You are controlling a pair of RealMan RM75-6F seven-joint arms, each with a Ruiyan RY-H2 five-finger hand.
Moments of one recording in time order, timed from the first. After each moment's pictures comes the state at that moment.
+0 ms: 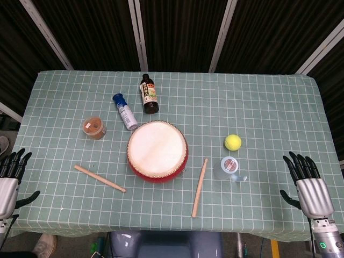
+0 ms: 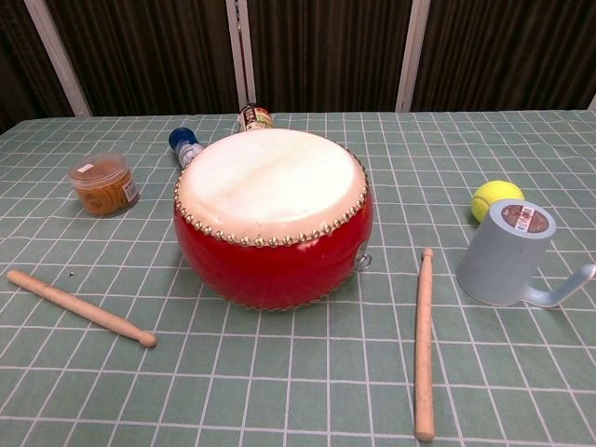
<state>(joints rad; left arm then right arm) -0.04 -1.13 -0.02 -1.68 1.57 1.57 0.17 0.10 -1.14 0.03 -1.57 -1.61 1.51 -0.06</state>
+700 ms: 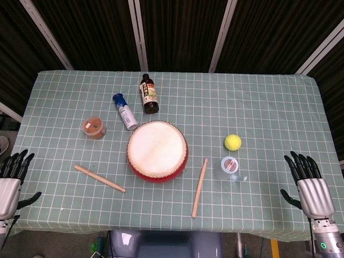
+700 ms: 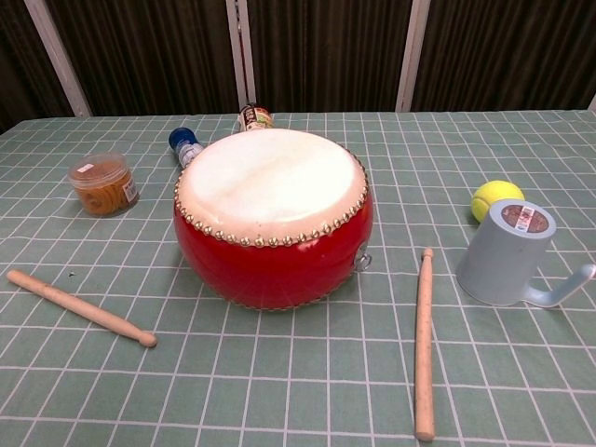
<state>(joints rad) -0.04 -1.13 -0.02 -1.68 1.57 1.55 0.18 0.09 -1.14 0.03 -1.56 -1.61 1.52 -0.06</state>
